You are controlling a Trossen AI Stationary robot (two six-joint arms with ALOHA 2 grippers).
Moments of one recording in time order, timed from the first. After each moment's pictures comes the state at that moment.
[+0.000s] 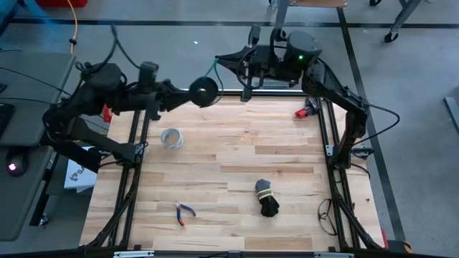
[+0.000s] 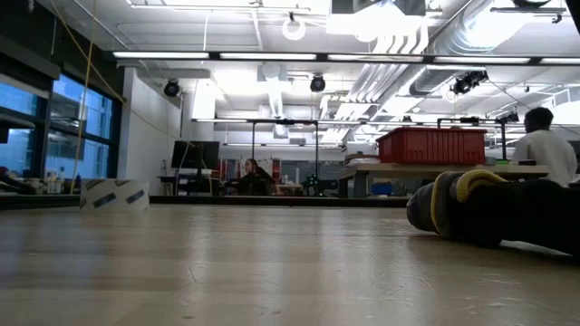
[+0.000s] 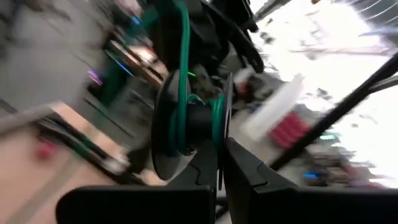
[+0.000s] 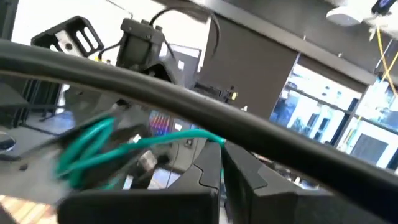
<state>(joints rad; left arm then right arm) -0.05 1.22 1.77 -0.53 -0.15 -0.71 -0.22 1.80 2.34 -0.34 -0.15 -0.37</state>
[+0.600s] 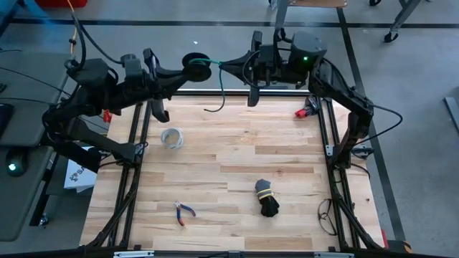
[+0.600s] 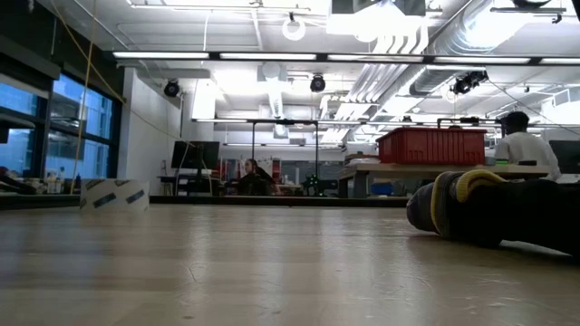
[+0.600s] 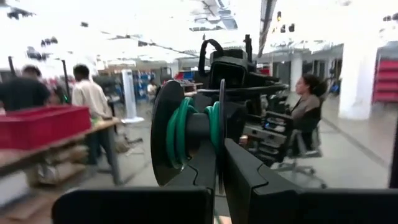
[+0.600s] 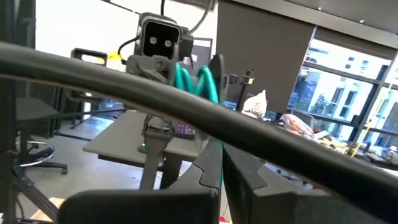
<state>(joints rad) -0.04 1.21 1.77 -0.34 -0.33 0.11 -0.20 1.78 2.34 -0.44 -0.17 -0.23</state>
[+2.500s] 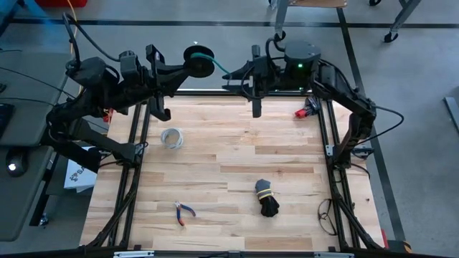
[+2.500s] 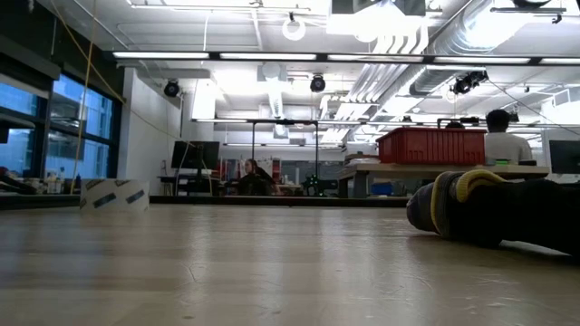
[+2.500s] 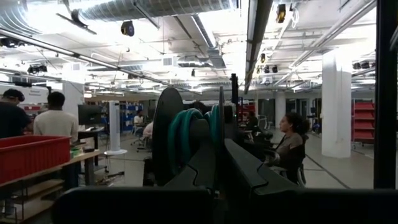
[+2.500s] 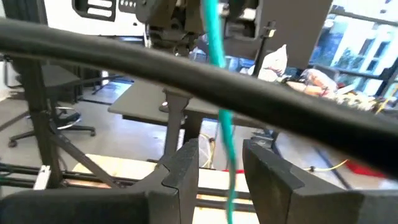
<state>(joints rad) -0.06 1.25 1.77 -0.14 -0.27 0.11 -0.16 1.76 2.34 -0.66 -0.15 -0.20</state>
